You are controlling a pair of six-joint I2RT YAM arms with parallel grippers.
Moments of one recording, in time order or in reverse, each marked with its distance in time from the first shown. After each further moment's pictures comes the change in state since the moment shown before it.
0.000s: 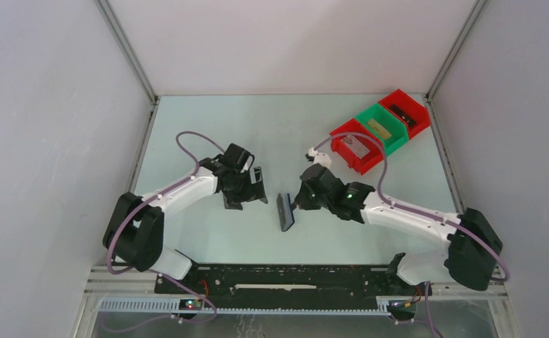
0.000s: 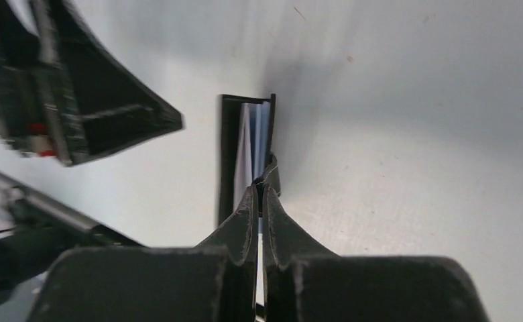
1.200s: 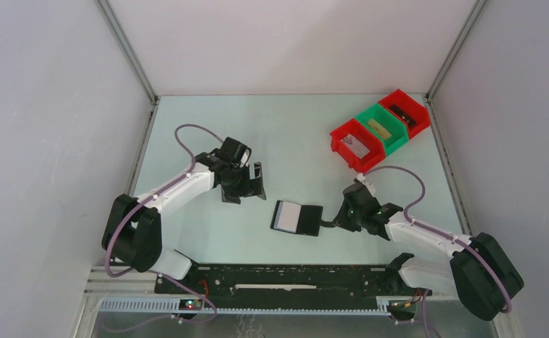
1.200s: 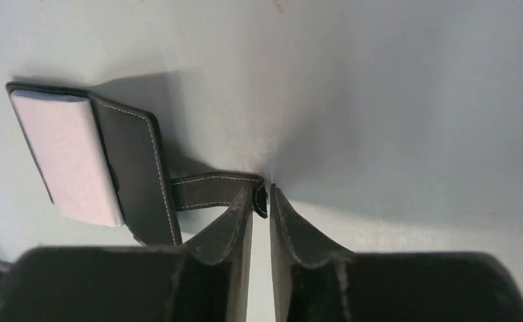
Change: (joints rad) left arm 0.031 -0.009 0.069 -0.053 0.028 0.133; right arm -0.339 -0.227 -0.470 0.078 -0.192 0.165
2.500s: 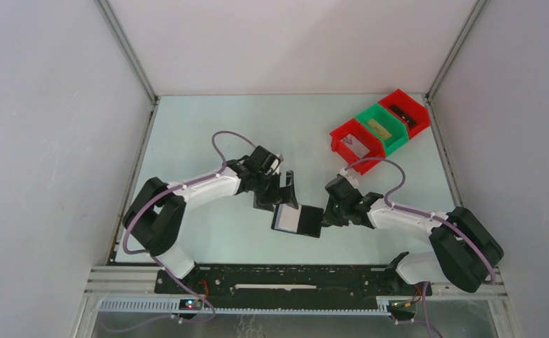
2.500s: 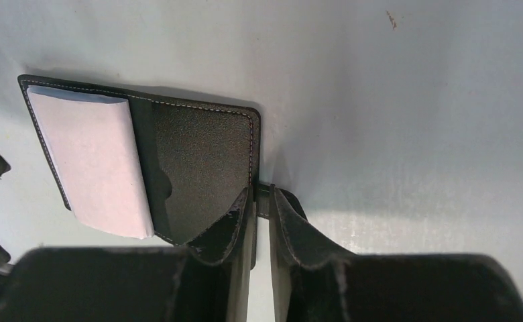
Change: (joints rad) left arm -0.195 0.161 0.016 0.232 0.165 -0.098; right arm 0.101 0.216 0.159 -0.015 0.035 -0.008
